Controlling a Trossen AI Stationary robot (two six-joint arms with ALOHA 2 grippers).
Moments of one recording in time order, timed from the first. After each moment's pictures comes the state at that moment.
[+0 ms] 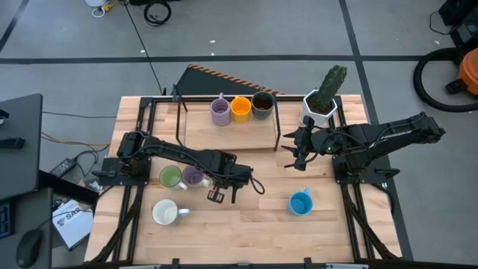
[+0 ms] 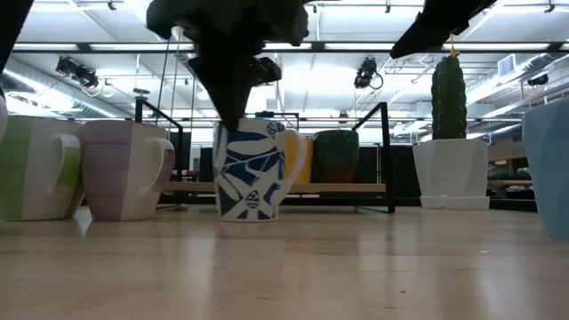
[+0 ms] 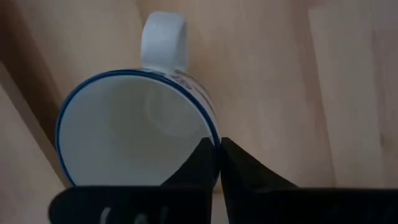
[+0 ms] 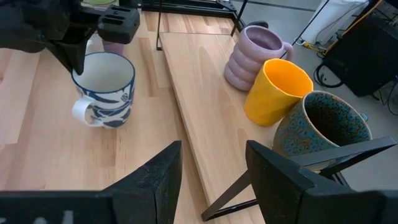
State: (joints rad) left arm -0.19 1.96 1.66 -1.11 -0.09 0.13; right arm 0.16 0.95 0.85 -0.51 0.48 0.05
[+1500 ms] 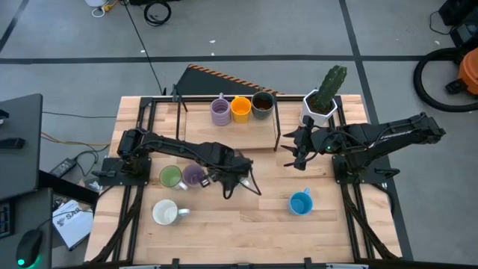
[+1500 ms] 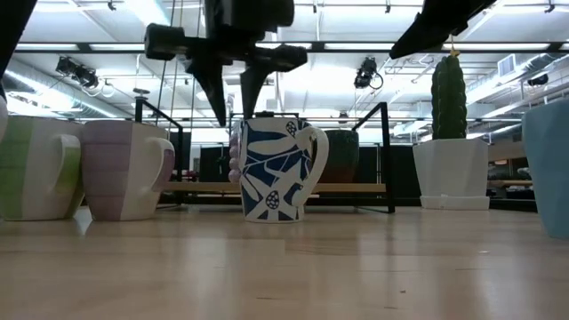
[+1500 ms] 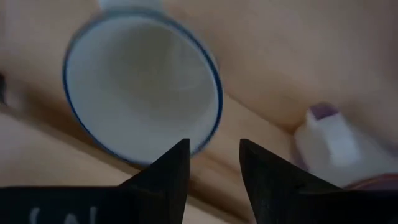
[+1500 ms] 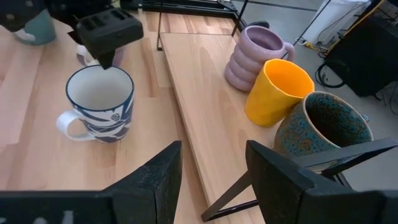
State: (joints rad) left arm -0.15 1.95 1.69 -1.19 -0.18 0.93; right arm 0.15 0.95 0.85 -0.51 0.46 0.04
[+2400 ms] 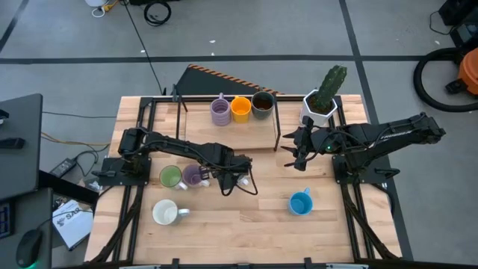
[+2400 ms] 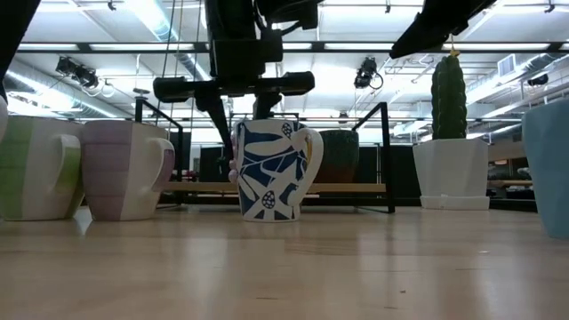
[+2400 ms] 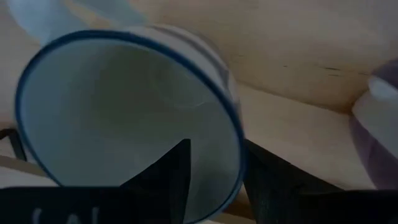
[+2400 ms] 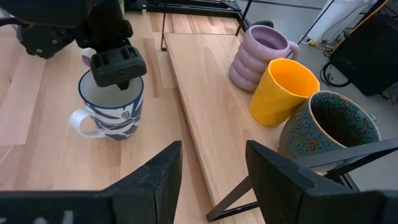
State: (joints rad) left arm -0.11 1.95 1.55 -1.00 -0.20 1.24; right arm 0.15 0.95 0.85 -0.51 0.44 0.05
